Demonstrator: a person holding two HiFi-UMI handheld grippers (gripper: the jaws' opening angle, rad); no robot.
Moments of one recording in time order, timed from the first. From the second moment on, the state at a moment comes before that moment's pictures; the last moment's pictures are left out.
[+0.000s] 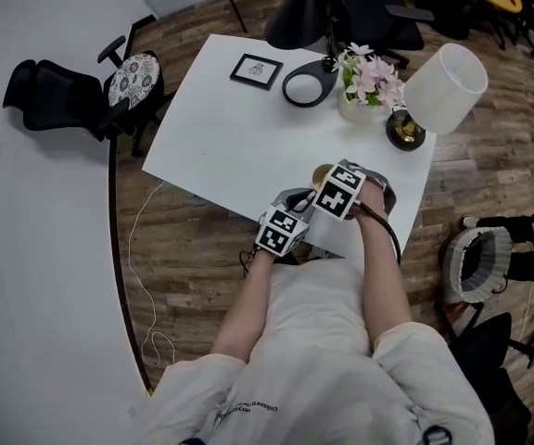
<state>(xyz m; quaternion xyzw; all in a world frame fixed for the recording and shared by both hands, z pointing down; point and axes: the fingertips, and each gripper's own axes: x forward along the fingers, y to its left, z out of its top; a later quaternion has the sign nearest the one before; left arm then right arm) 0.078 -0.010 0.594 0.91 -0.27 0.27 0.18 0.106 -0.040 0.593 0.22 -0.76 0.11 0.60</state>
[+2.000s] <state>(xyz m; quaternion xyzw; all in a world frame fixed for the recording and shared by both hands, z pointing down) 0.111 -0.021 0.592 0.91 -0.27 0.24 0.21 0.153 0.020 0.556 0.23 -0.84 0.30 0.39</state>
